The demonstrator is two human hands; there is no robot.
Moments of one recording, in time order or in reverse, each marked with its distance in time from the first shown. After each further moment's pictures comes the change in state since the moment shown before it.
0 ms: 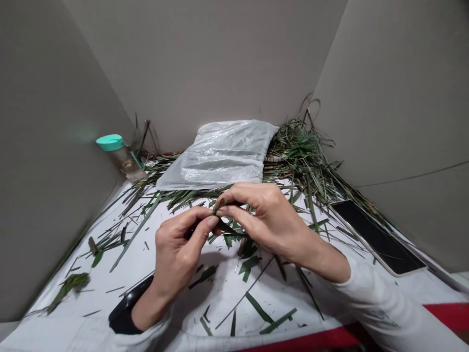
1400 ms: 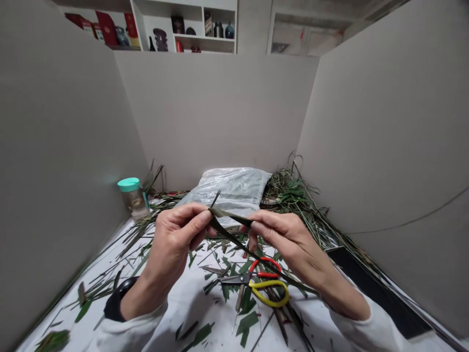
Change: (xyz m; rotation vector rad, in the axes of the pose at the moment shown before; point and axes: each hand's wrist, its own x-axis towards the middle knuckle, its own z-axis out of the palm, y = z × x) left_hand 0.067 0.047 -0.012 -0.467 0.007 -0.112; right_hand 0.006 -0.010 -0.045 0.212 0.044 0.135
